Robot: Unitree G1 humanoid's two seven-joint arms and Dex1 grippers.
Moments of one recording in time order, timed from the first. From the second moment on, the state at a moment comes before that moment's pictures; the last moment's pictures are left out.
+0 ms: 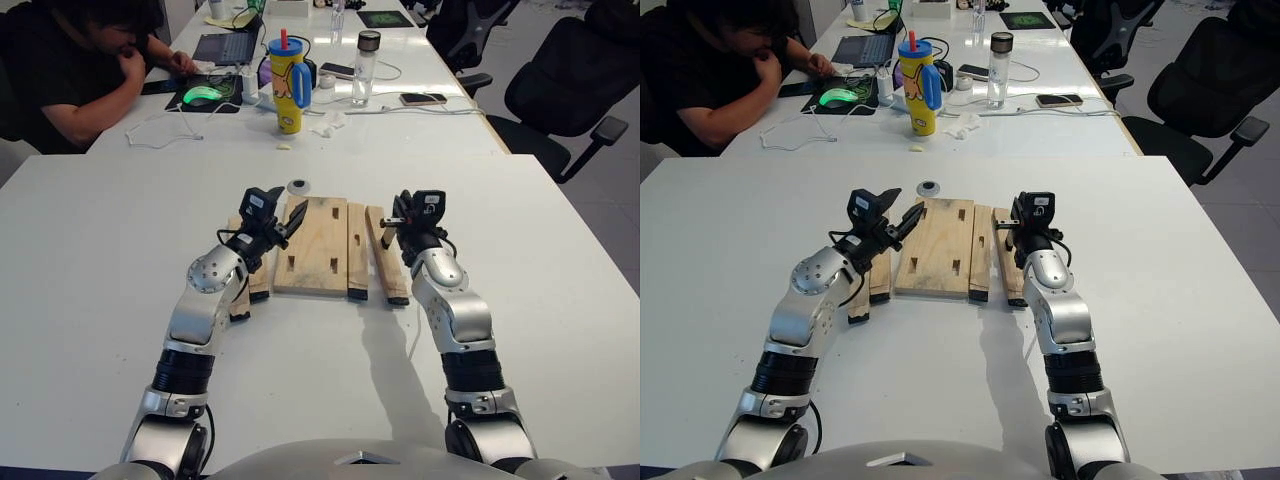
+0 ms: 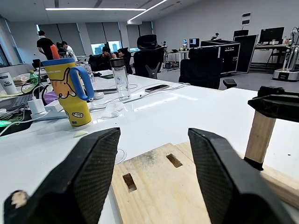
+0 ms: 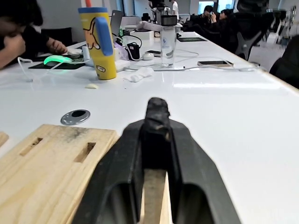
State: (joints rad) left arm -0.28 0.18 -0.10 -0.08 -0.14 0.23 -0.37; right arm -0.28 -0.12 0.03 -0.03 0.16 0.37 -0.05
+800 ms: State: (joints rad) left arm -0.28 0.17 -0.10 -0.06 -0.13 0.20 -0.36; right arm -0.18 -0.11 0.01 0.06 0.14 0.15 0.11
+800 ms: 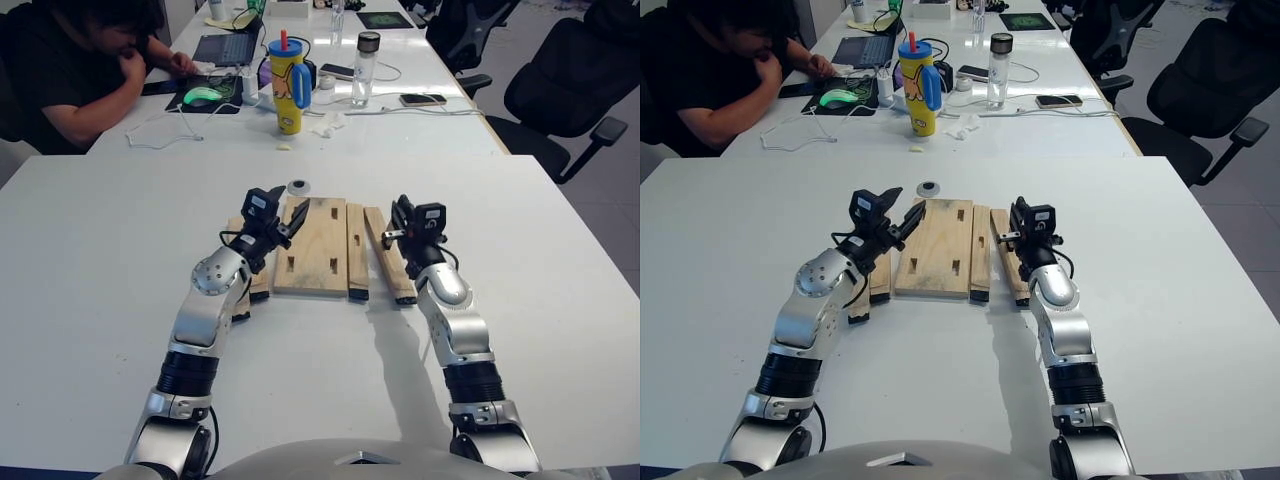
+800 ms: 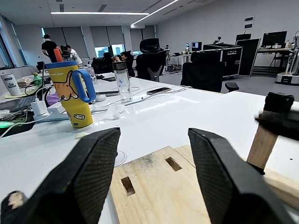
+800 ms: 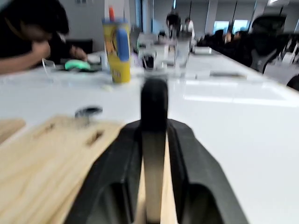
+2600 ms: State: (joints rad) left arm -0.13 0.08 -0.05 -0.19 0.22 0.40 0.01; right arm -0.53 -0.08 -0.10 0.01 0.20 0.21 0.08
